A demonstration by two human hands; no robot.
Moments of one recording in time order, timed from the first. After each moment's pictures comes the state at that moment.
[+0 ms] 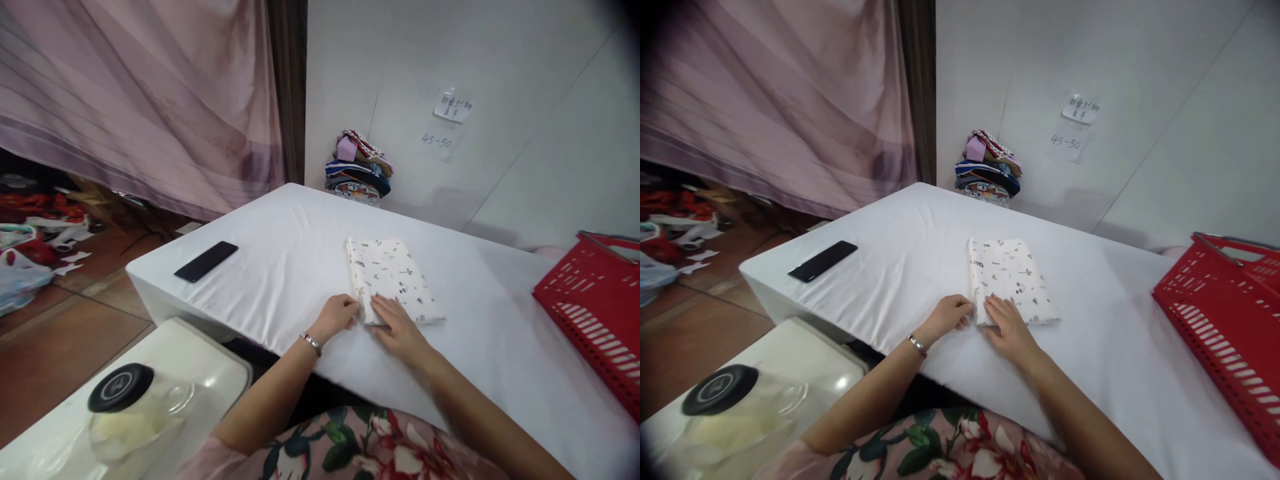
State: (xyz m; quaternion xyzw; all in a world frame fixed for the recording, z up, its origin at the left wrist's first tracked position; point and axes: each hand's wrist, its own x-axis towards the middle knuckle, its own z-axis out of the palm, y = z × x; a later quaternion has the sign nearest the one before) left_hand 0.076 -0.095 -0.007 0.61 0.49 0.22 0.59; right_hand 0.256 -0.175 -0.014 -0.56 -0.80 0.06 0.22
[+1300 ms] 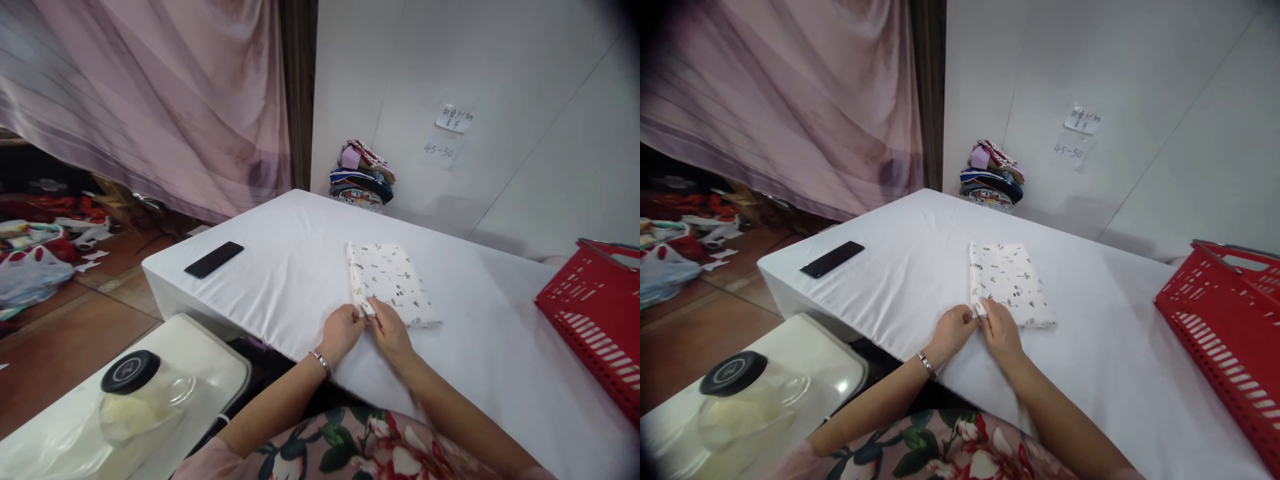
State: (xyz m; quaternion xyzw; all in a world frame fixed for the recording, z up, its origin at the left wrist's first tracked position) left_hand 0.092 -0.135 -0.013 0.74 0.55 0.24 0.31; right_hand 0.242 -0.167 -0.040 -0.57 -0.75 -0.03 0.32
